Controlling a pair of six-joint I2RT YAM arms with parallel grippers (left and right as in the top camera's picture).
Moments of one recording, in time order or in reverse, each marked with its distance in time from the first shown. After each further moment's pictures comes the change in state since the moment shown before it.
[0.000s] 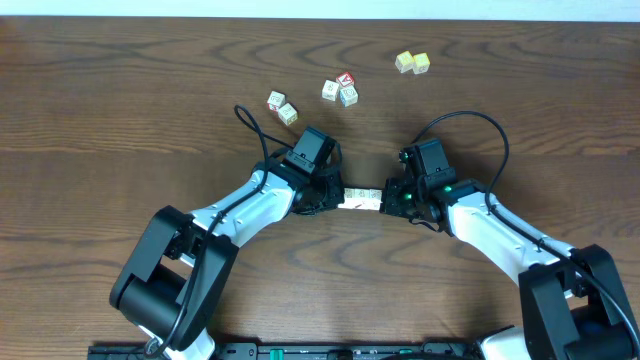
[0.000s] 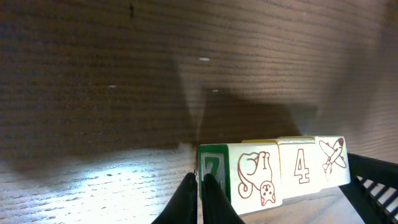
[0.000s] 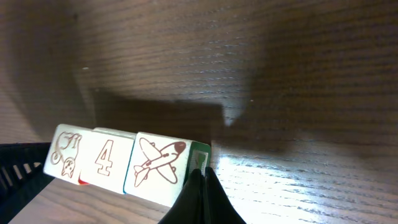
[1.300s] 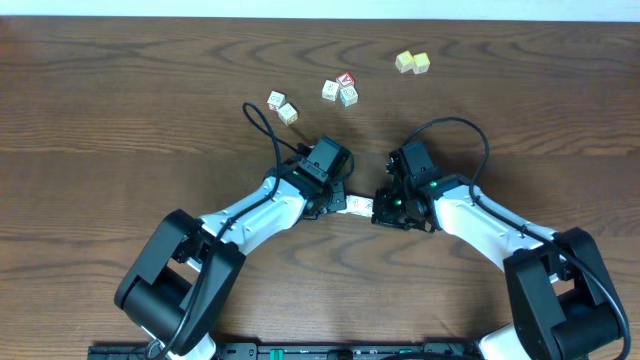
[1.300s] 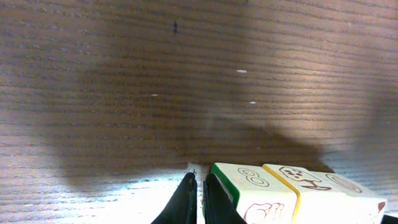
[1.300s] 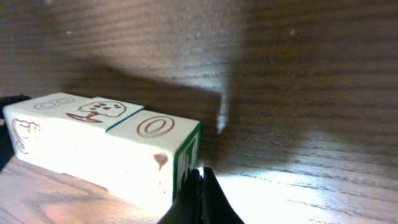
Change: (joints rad) left arm -0.065 0.000 0.000 -0.034 -0.250 0.000; right arm 0.043 0.071 0.060 -0.143 -0.033 0.005
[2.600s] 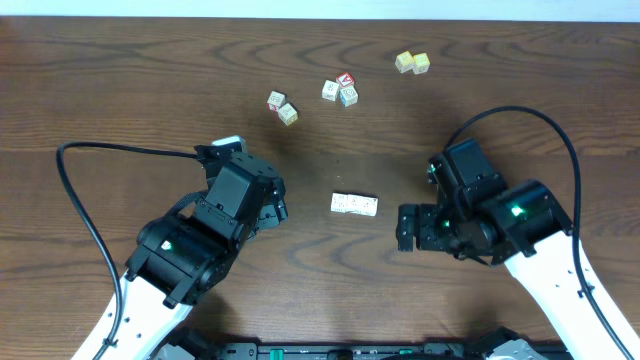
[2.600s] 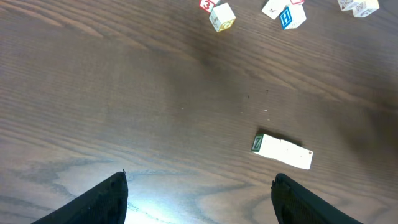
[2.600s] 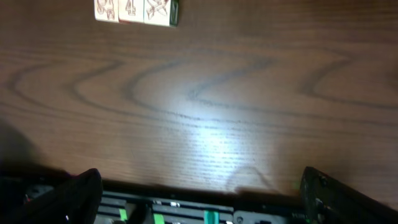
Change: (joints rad) left arm 0.045 -0.745 0.088 -0.602 -0.318 -0.003; right arm 0.055 -0.473 0.326 -0.861 0.172 -0.045
